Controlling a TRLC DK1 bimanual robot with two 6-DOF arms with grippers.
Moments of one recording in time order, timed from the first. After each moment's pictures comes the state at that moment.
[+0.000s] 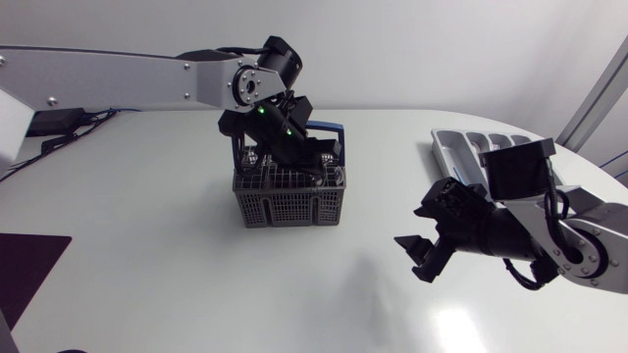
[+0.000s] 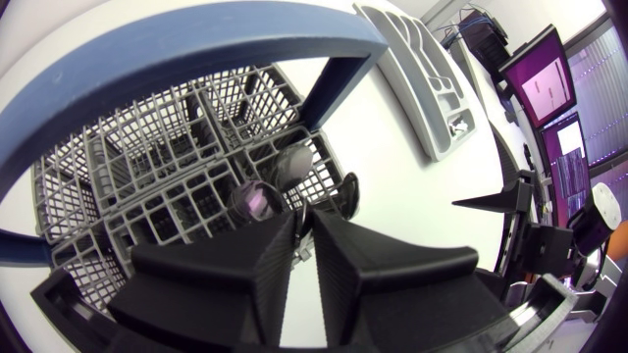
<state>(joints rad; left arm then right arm) -0.54 2.02 1.66 -0.67 0.33 -0.18 0.33 1.20 0.55 -0.16 -0.15 -0.53</state>
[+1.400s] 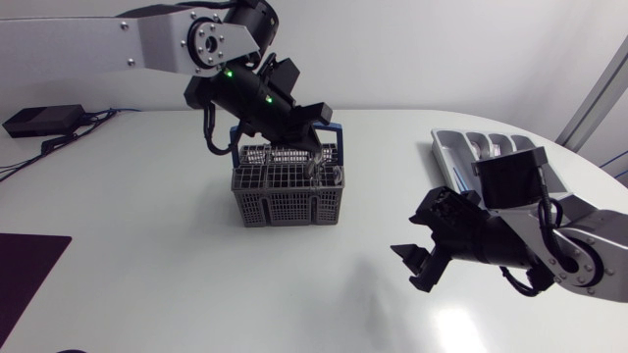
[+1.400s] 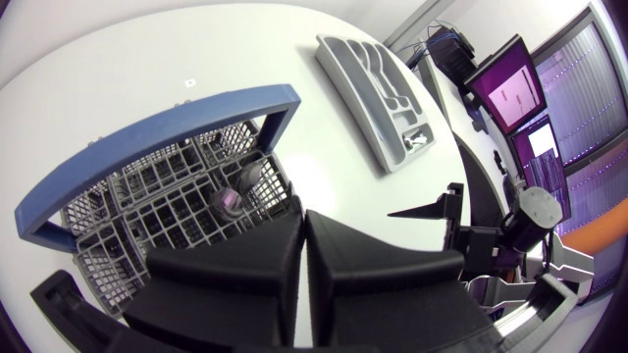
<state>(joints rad) -0.51 1.88 1.67 -0.72 0.43 -0.18 0.36 1.20 0.53 -0.16 -0.15 -0.53</state>
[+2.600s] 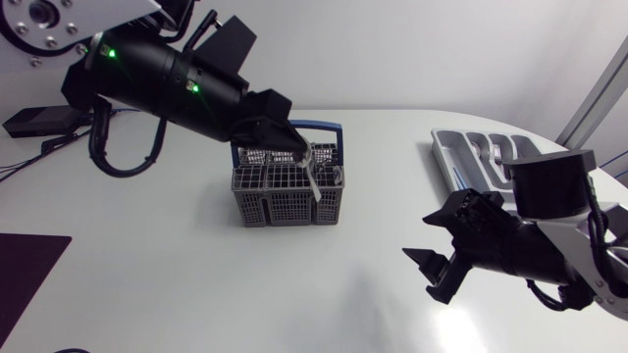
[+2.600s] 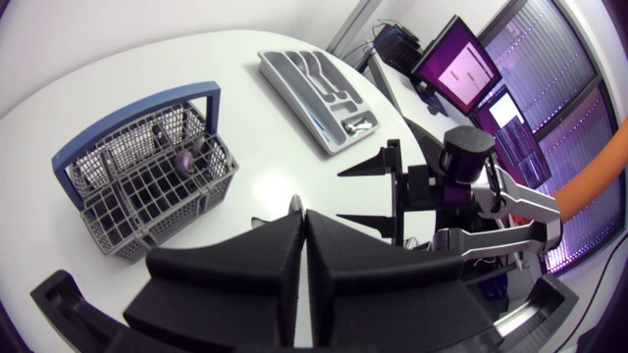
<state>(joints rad) -0.55 1.47 1.40 -0.74 0.51 -0.13 0.36 1.00 0.50 -0.27 -0.14 -0.53</state>
